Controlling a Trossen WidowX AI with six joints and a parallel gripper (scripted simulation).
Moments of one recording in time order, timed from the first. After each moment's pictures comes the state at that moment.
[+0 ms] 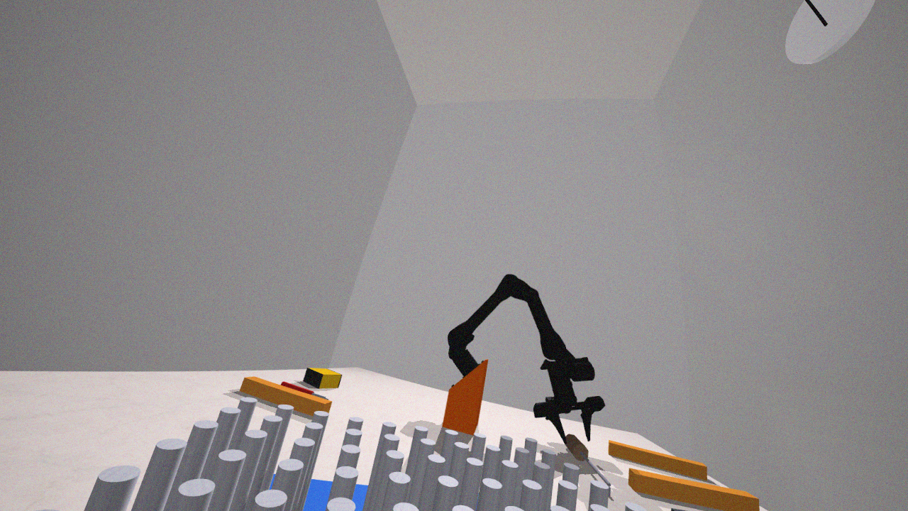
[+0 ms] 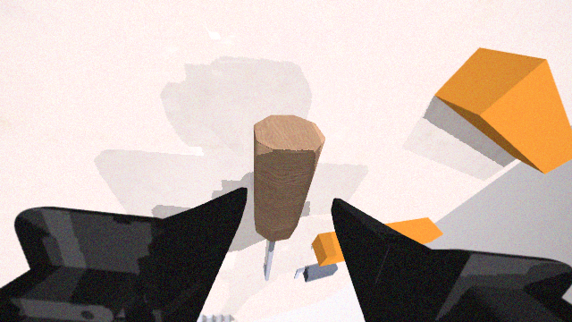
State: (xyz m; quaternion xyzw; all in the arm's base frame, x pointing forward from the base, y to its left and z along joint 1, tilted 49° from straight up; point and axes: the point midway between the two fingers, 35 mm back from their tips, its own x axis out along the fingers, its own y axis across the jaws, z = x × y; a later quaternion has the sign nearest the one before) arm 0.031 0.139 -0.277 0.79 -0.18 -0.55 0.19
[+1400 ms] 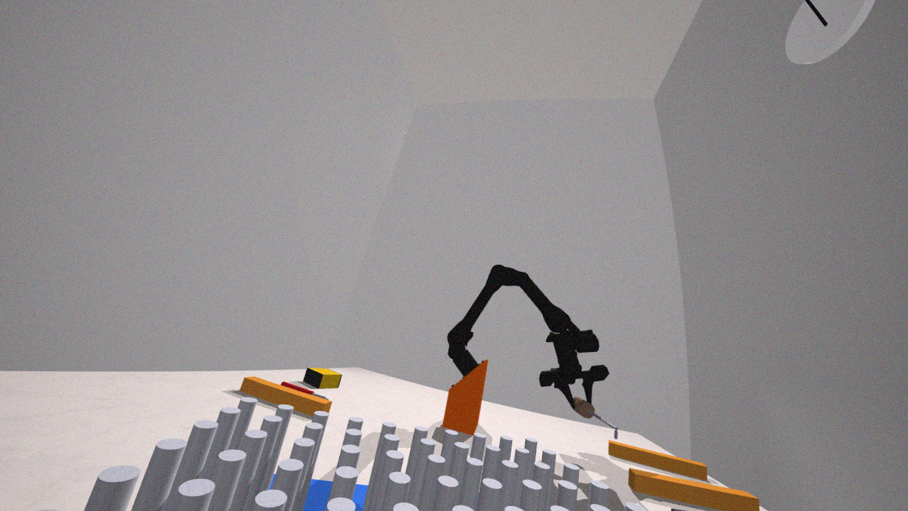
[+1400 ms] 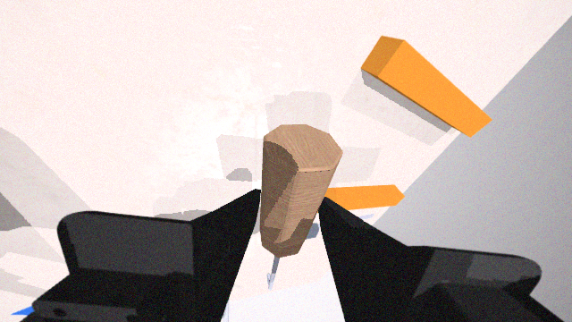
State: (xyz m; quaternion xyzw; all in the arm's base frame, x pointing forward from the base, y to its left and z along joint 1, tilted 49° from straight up) arm 0.037 0.207 -0.224 0.79 -0.19 -0.55 0.19
